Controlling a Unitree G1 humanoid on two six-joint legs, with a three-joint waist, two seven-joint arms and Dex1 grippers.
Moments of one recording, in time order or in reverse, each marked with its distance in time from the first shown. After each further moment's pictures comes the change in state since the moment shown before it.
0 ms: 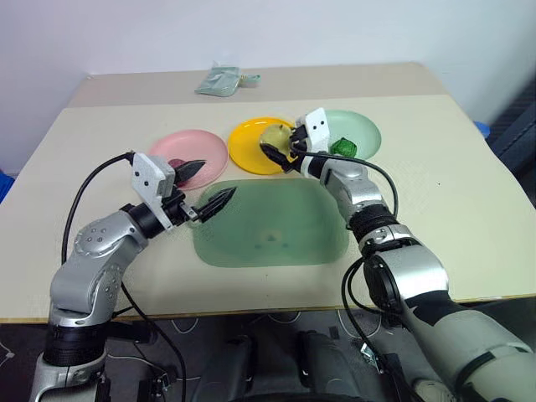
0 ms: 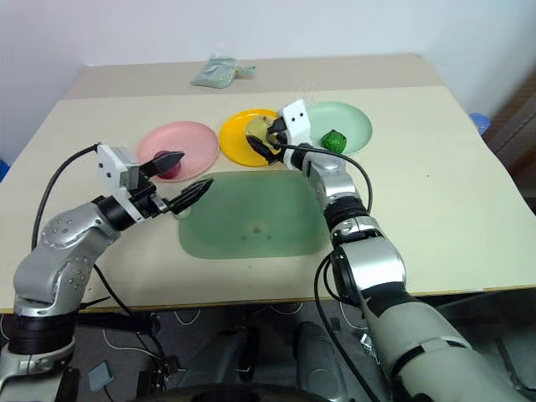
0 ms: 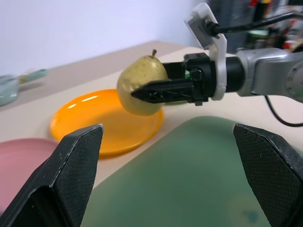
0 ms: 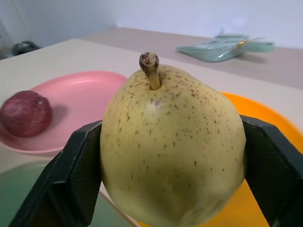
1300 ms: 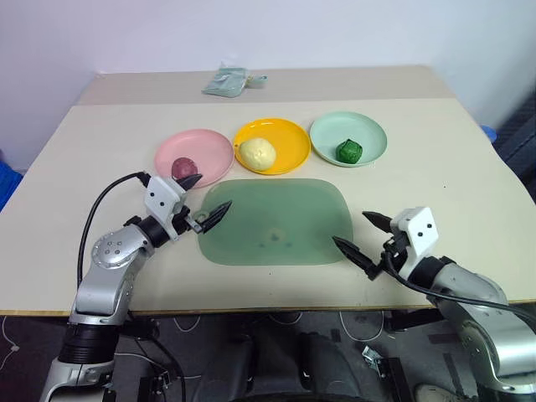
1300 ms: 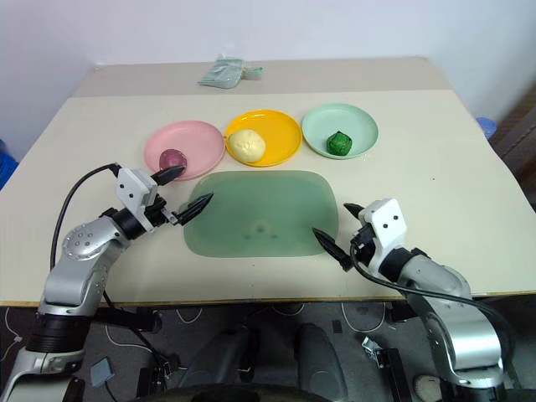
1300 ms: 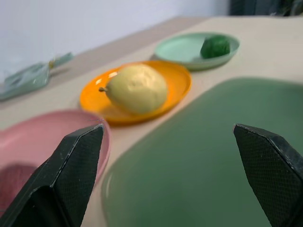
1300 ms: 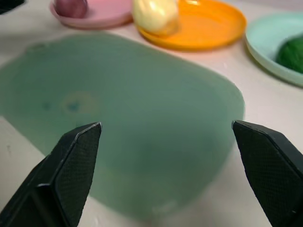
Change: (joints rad) left arm 0.026 -0.029 -0.110 0.267 0.220 -0.328 -0.067; right arm 1.251 -0.416 -0.210 -1.775 0.230 0.736 -0.045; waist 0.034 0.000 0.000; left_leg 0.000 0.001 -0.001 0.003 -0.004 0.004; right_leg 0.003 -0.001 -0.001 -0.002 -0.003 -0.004
